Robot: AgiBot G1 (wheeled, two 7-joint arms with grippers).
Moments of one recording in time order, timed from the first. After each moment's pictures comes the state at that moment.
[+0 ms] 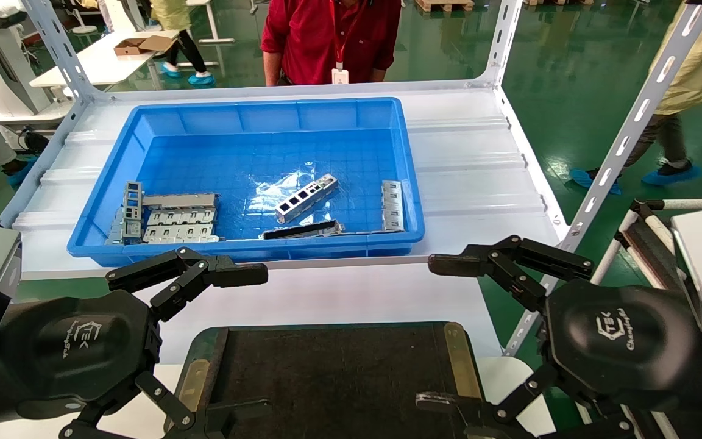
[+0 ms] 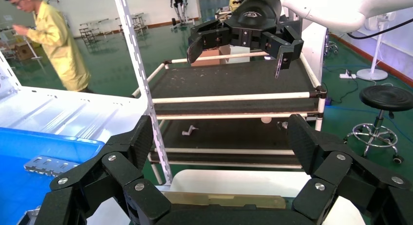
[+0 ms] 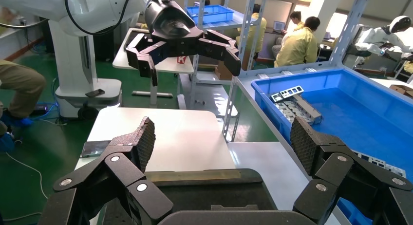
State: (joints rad) left arm -1.08 0.61 0.28 -1.28 0.73 1.50 -0.19; right arm 1.08 -0.60 -0.31 1.28 -0.71 -1.48 0.17
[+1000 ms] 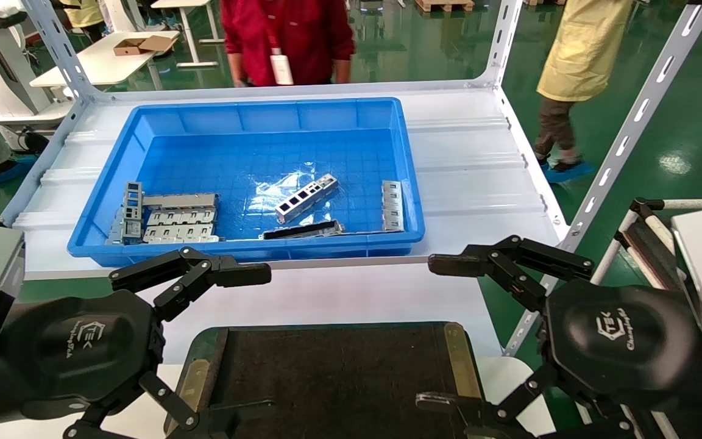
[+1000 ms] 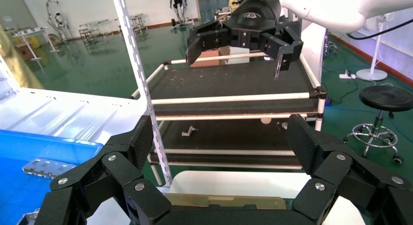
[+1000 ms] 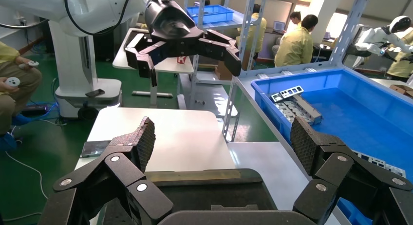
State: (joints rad) left arm -1.08 0.62 0.28 -1.28 0.74 1.48 -0.19; right arm 1.08 -0.60 -0.31 1.28 -0.71 -1.48 0.17
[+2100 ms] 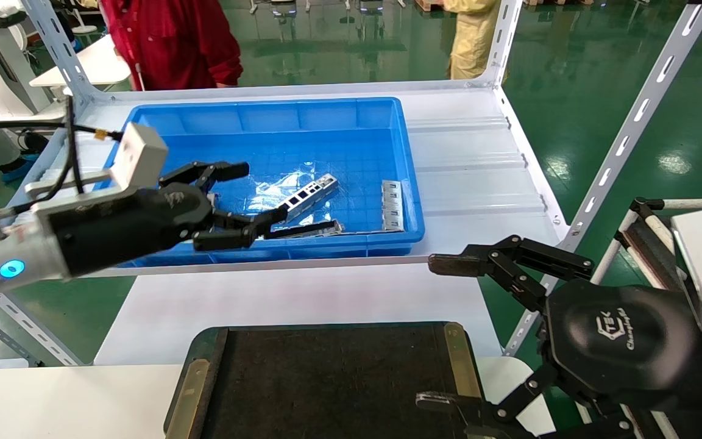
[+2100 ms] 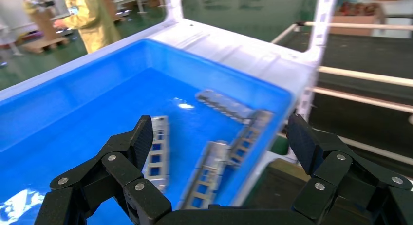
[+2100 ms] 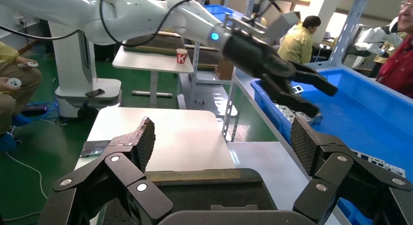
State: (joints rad) left arm -1.33 0.86 0.40 -0.88 1.10 1.12 -0.16; right arm 1.08 -0.60 -0.31 1.28 -0.71 -1.48 0.17
